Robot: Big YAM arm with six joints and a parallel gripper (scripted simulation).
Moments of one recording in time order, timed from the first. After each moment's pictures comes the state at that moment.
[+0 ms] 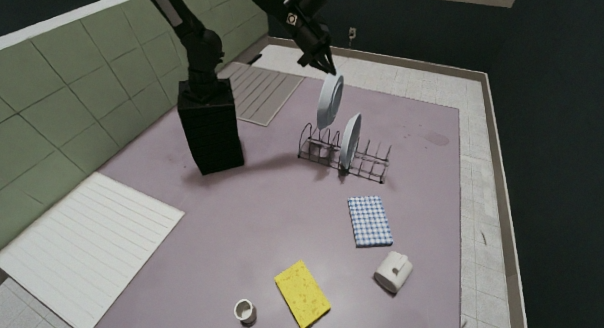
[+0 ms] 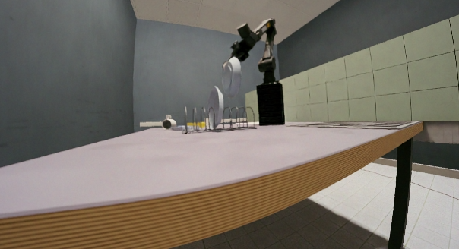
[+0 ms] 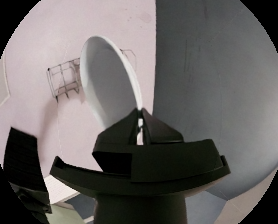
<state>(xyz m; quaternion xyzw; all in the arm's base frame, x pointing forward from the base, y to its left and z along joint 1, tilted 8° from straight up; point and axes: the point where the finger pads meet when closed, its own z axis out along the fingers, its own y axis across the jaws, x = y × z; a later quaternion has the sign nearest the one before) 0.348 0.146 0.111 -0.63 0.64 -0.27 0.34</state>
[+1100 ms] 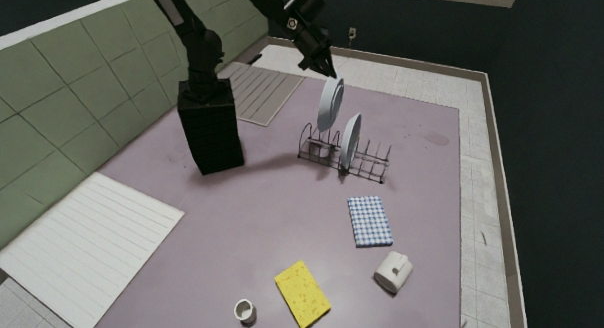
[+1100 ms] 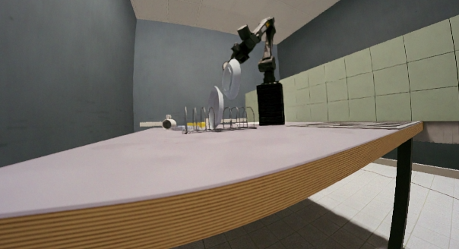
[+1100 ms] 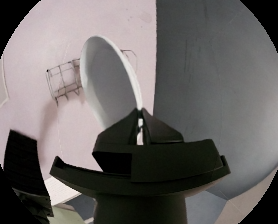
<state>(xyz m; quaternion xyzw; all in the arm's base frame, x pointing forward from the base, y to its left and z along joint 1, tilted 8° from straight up) 0.350 0.148 0.101 -0.63 0.64 -0.27 0.34</state>
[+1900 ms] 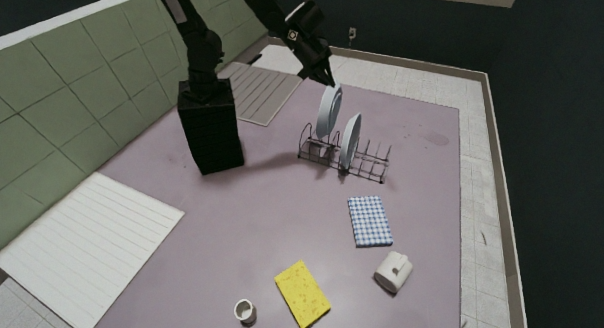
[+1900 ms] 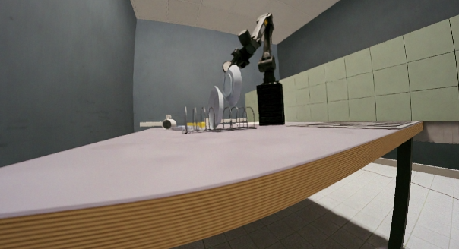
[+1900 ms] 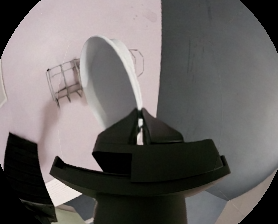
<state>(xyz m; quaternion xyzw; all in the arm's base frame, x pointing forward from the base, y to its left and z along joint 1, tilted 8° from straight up) 0.352 0.150 0.072 -0.63 0.64 -0.27 0.34</state>
